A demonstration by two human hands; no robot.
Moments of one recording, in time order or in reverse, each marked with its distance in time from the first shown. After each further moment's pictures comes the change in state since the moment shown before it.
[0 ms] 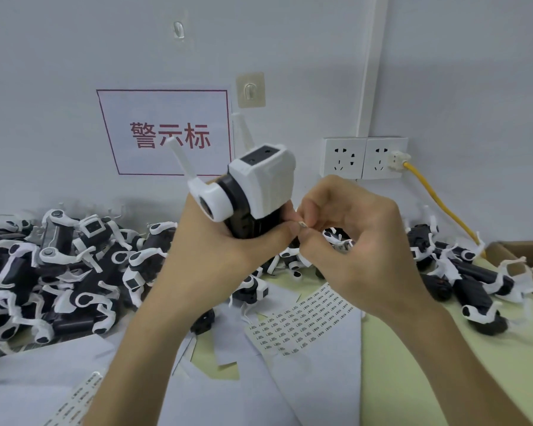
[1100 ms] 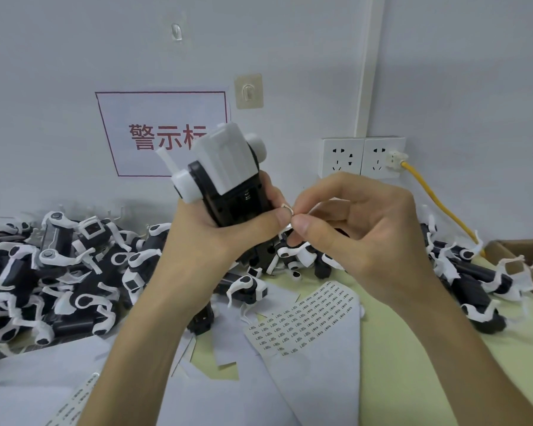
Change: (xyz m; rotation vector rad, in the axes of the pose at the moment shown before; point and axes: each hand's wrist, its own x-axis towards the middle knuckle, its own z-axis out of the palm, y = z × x) left_hand 0.004 -0.013 -0.008 -0.244 -0.096 -0.046; right_hand 0.004 -0.004 -0.011 0.200 -0.055 0.064
